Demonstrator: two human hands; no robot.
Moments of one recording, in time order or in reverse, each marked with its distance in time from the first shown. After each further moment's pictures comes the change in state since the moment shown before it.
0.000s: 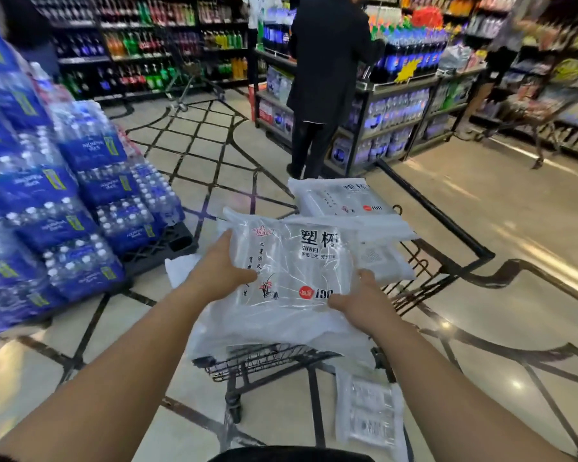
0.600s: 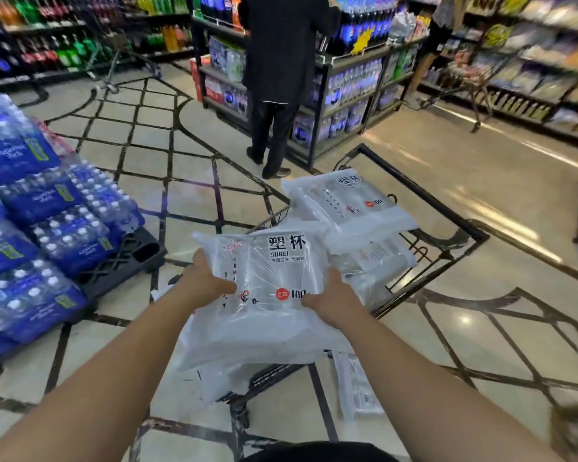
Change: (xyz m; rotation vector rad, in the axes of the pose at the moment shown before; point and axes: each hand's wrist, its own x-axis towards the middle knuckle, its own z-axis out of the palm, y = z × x) left_hand 0.114 -0.058 -0.050 0.099 -0.184 -0.206; right_hand 0.071 -0.069 0.094 -0.050 0.001 0.199
